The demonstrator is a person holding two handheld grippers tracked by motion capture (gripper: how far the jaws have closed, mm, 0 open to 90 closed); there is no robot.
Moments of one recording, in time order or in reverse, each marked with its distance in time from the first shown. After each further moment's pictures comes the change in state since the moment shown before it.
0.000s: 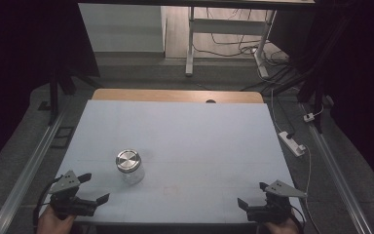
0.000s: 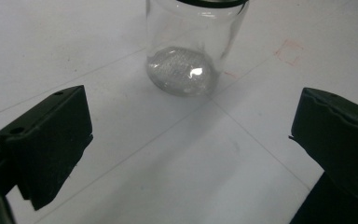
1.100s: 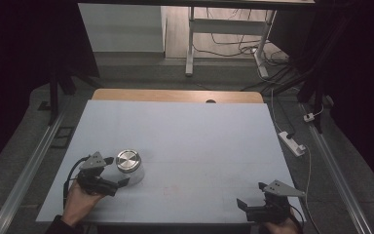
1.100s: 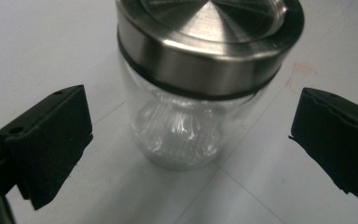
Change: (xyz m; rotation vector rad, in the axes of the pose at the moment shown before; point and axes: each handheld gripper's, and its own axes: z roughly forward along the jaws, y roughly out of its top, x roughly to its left) left arm 0.011 0.046 0.062 0.038 -0.083 0.083; right arm 0.001 0.000 0.002 0.016 0.007 -0.013
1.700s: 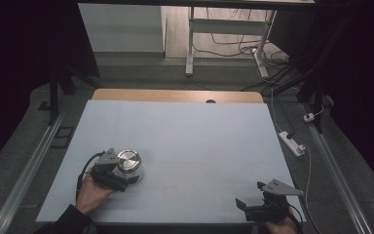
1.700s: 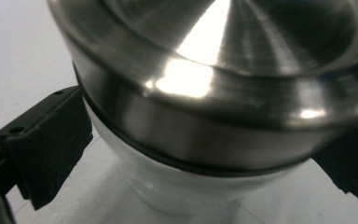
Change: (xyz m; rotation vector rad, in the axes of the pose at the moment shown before) left arm 0.008 0.005 0.033 0.011 -0.055 0.066; right arm 0.000 0.002 0.003 0.008 0.011 -0.019
